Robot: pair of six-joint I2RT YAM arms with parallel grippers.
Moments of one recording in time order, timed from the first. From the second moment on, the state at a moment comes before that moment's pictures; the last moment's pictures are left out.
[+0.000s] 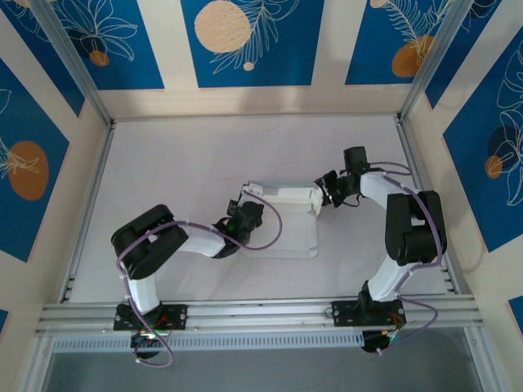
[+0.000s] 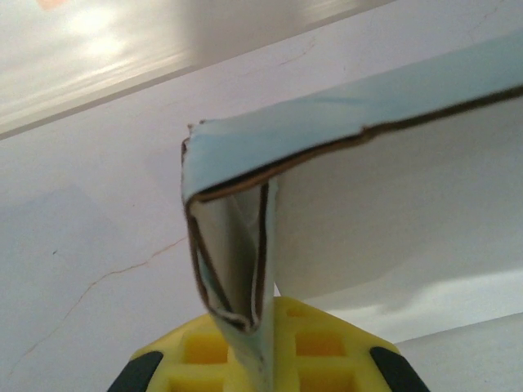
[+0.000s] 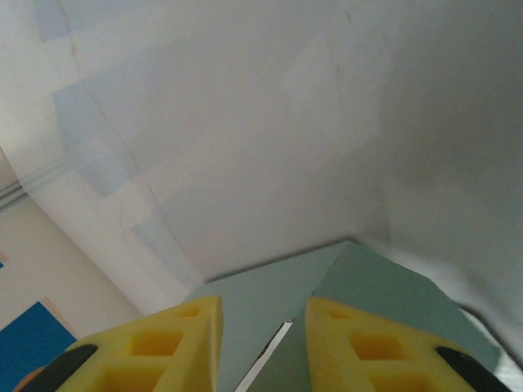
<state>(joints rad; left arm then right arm) -0.93 1.82 0.74 0.63 -0.75 -0.09 0.09 1.70 0.99 -0.42 -0.59 1.12</state>
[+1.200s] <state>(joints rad) -0.93 1.94 0.69 0.96 -0.78 0.14 0.18 1.26 1.01 -0.76 -0.27 0.37</state>
